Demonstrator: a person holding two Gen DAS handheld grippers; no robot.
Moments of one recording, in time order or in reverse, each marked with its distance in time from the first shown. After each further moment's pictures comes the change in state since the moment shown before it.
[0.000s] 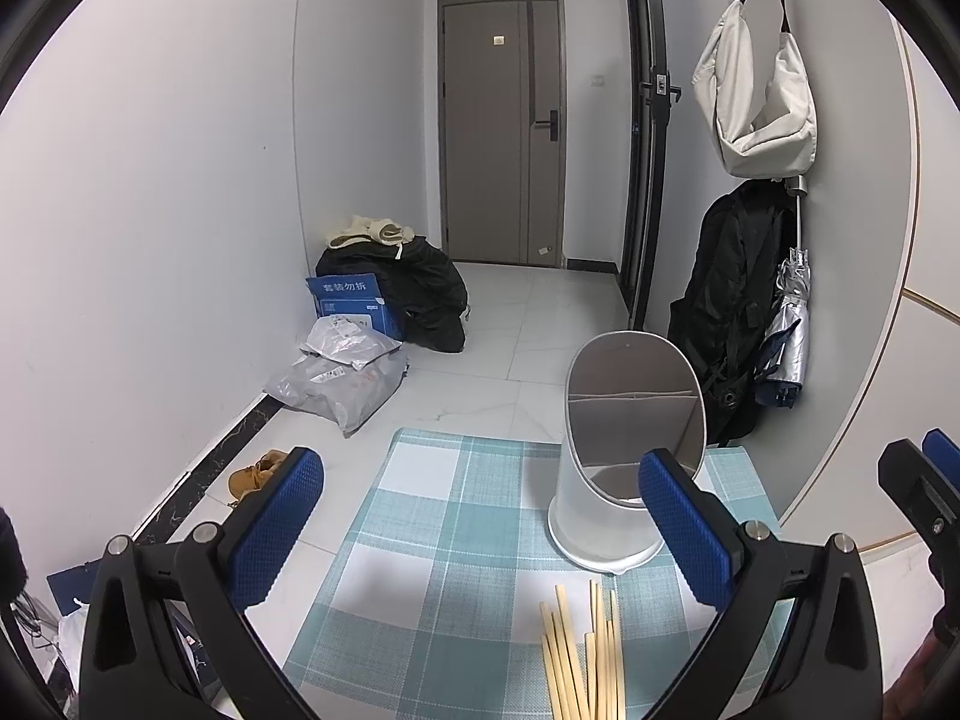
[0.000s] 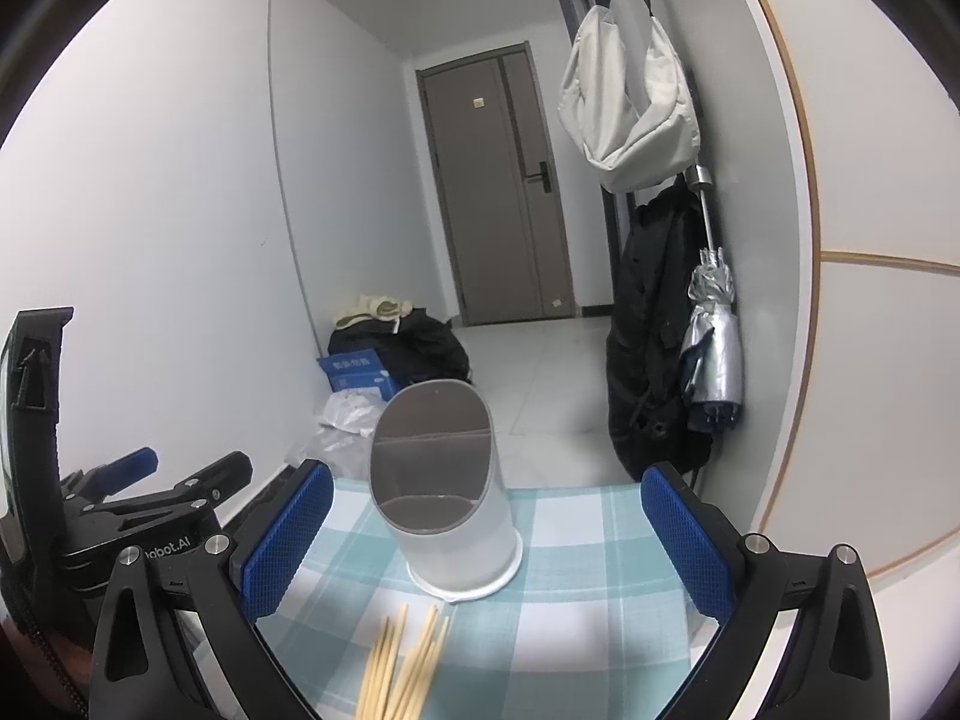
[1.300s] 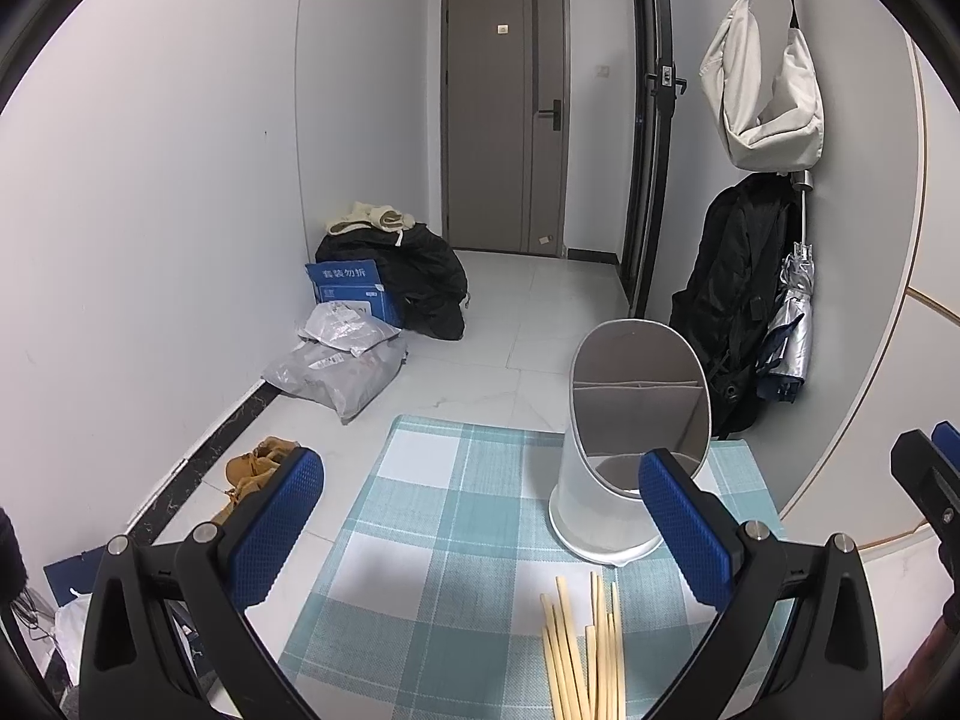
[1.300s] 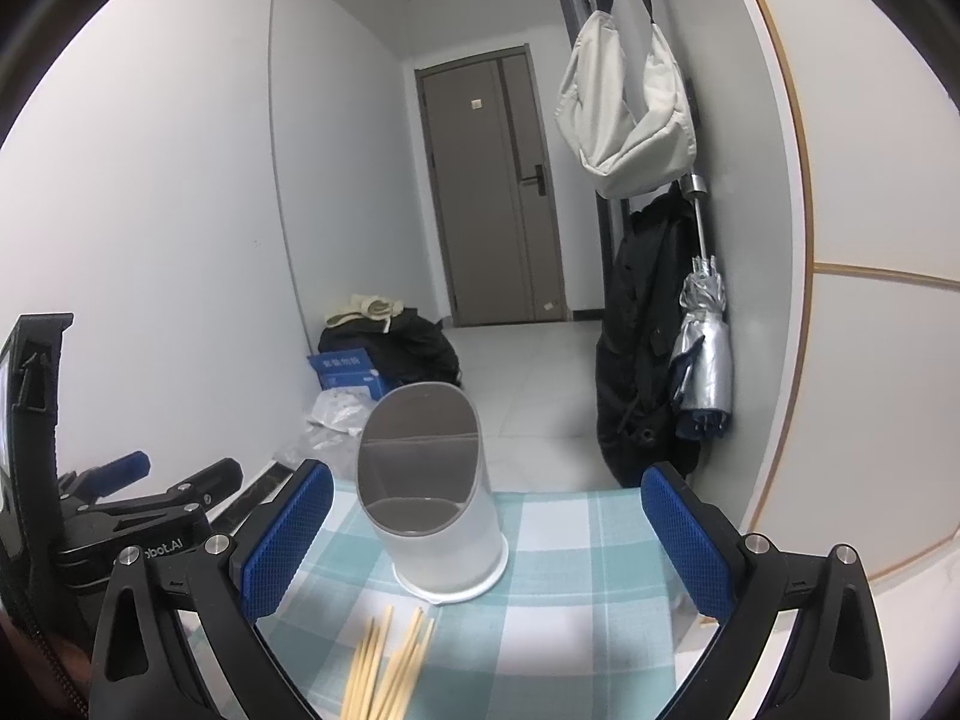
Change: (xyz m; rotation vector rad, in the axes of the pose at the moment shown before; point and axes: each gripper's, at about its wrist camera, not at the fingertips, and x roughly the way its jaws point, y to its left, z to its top) left arm 0.005 0.000 -0.003 -0.011 0.027 -0.001; right arm -0.001 -0.001 0.005 -0.023 0.000 -0.020
